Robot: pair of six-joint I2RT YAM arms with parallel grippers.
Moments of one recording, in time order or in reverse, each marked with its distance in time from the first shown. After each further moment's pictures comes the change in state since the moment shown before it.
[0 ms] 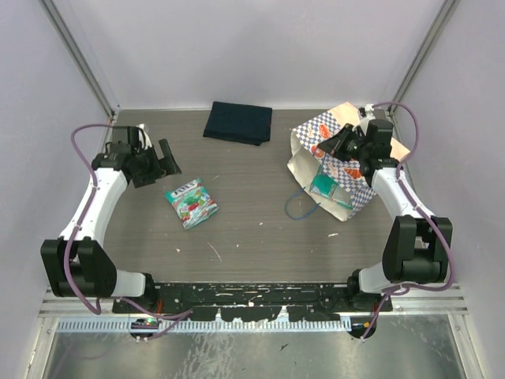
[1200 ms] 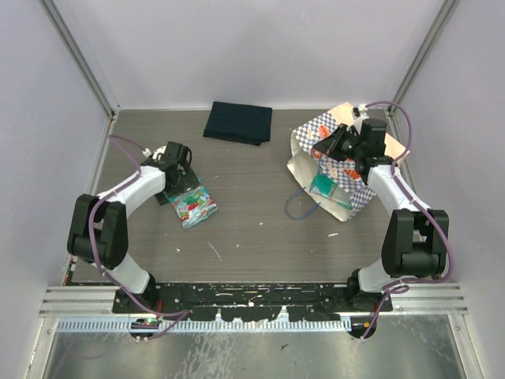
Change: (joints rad) left arm -0.262 0.260 -0.090 0.107 -0.544 -0.415; right arm 0.038 0.057 0.019 0.024 0.016 -0.003
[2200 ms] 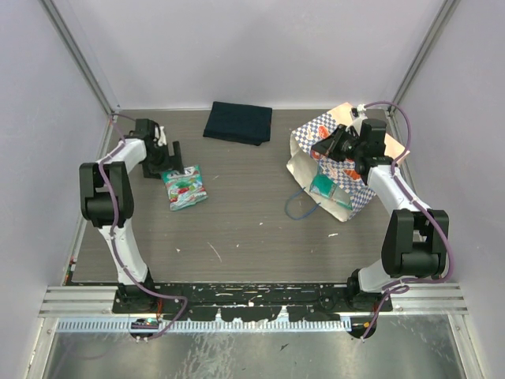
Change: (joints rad) left arm 0.281 0.399 0.364 0.038 0.476 0.608; right arm 0.001 0.000 0.000 -0.006 -0.036 0.001
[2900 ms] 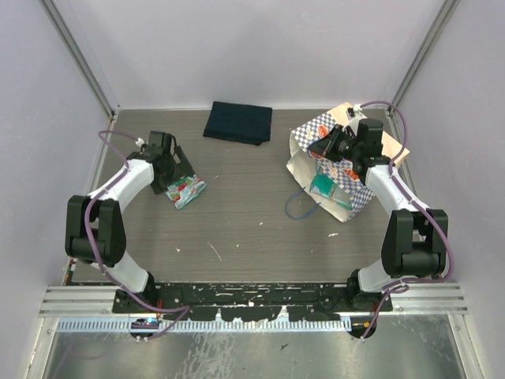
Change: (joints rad) left arm -0.170 -0.377 -0.222 -0.019 -0.268 -0.408; right arm 0.023 0.000 -0.001 0.006 -0.014 0.006
